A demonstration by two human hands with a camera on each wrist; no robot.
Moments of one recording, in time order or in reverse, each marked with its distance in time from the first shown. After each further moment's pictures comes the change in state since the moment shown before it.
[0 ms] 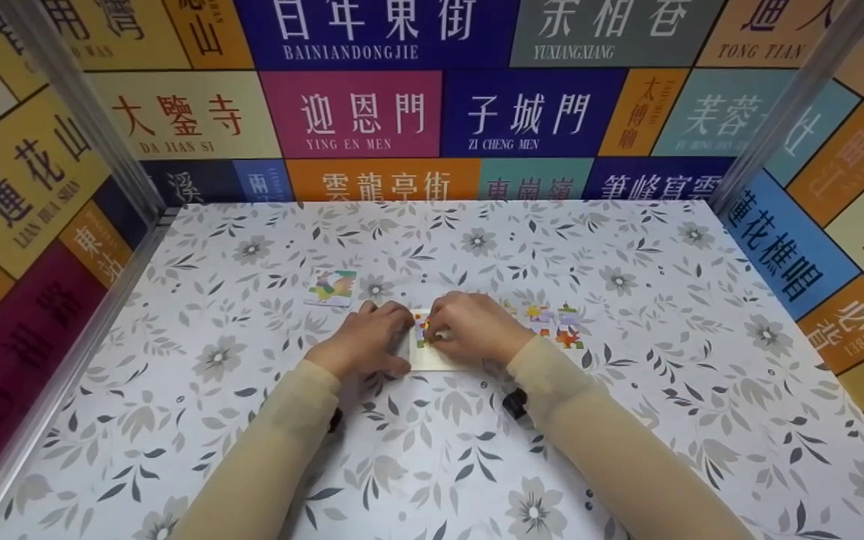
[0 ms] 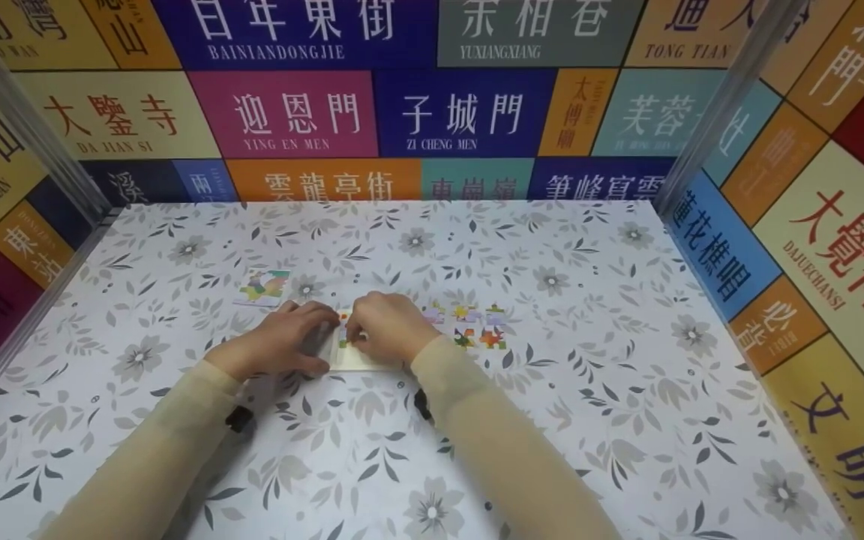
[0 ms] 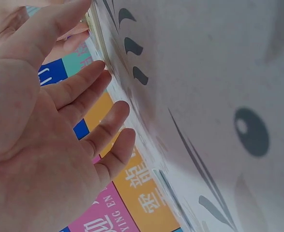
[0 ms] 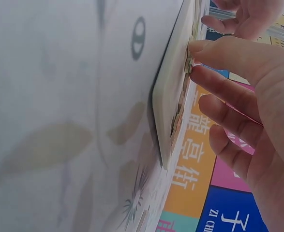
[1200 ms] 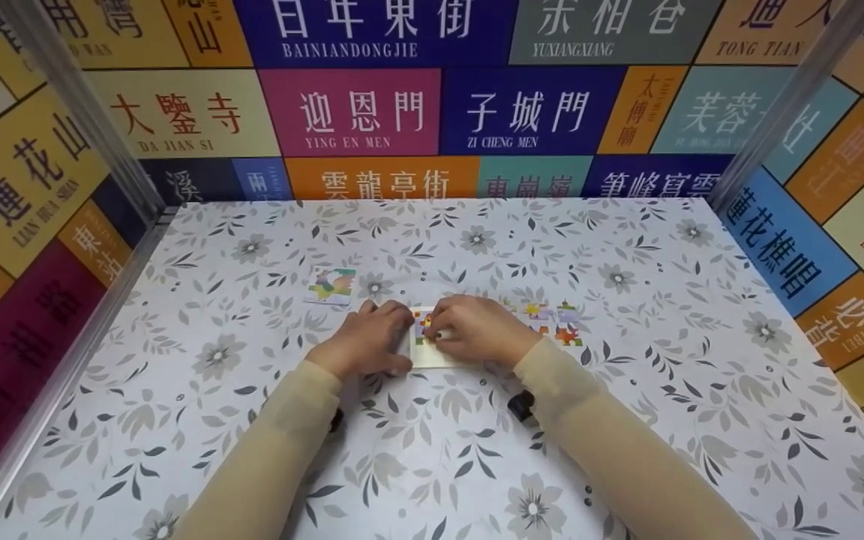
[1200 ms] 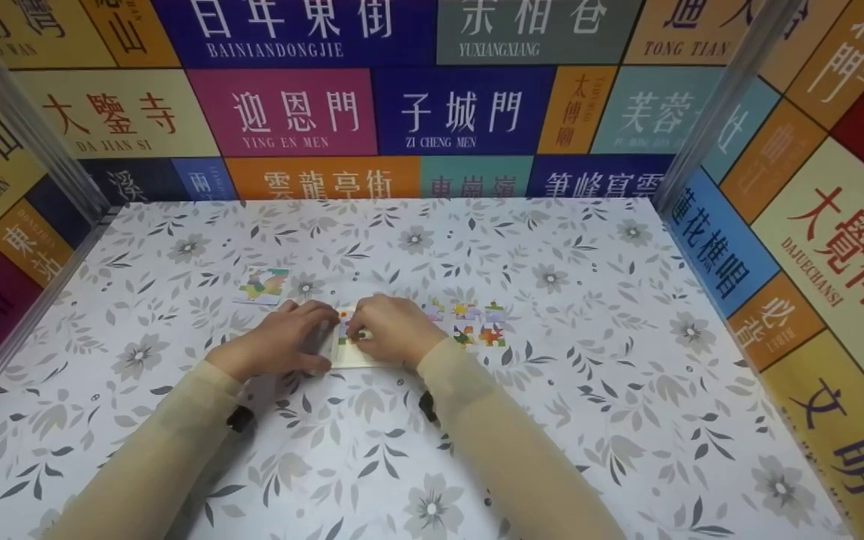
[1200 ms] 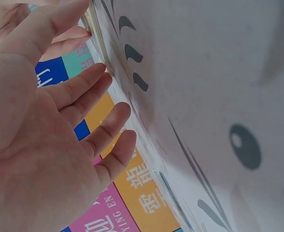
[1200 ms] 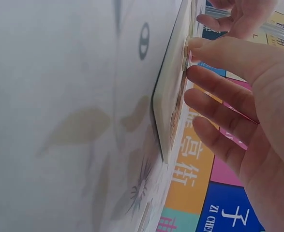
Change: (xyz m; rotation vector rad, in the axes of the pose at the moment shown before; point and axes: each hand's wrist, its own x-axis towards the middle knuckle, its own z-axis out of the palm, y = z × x) left_hand 0.000 0.001 0.003 0.010 -0.007 -0.023; right_hand -0.009 -0.002 -0.004 0.055 -0.062 0.022
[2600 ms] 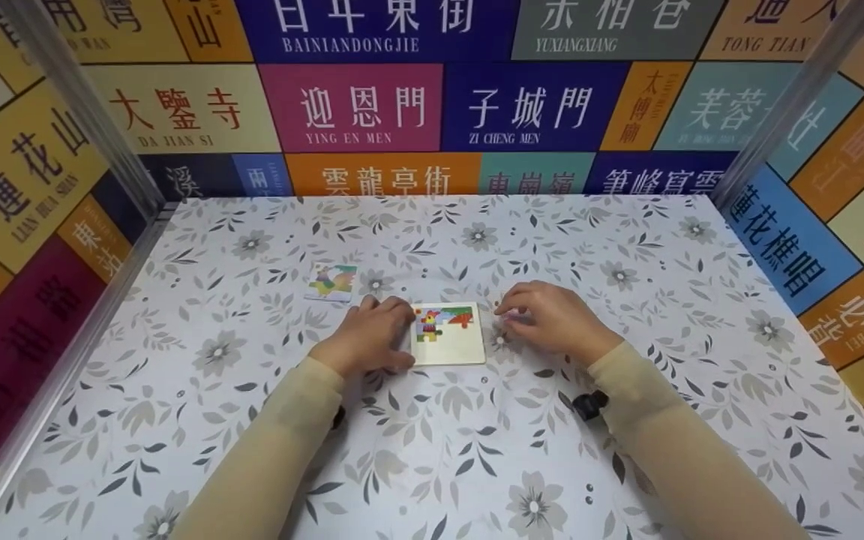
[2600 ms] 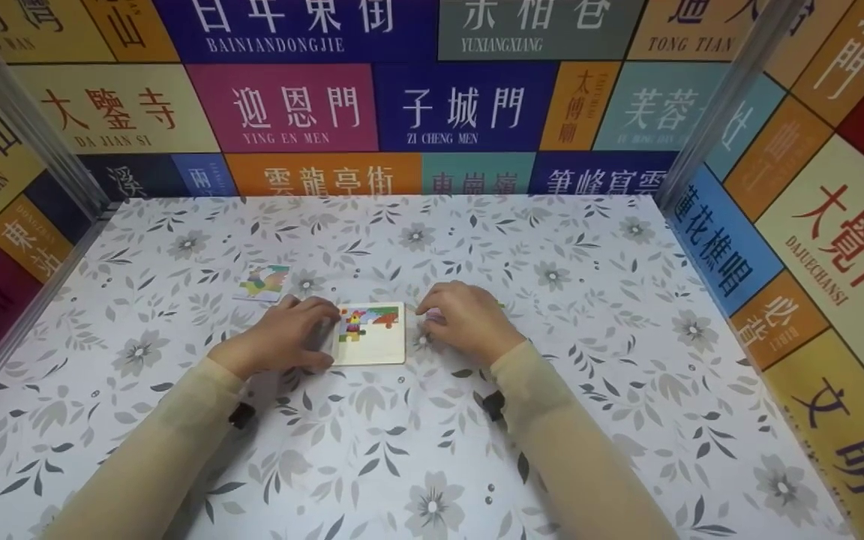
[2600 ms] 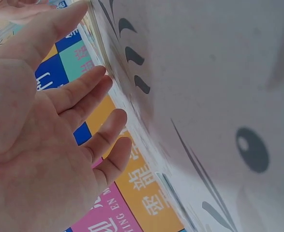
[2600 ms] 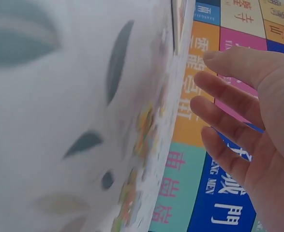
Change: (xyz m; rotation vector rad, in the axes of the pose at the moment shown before) left_hand 0.002 0.000 0.003 0.009 -0.012 -0.045; right_hand -0.073 0.047 -0.032 0.010 0.117 0.247
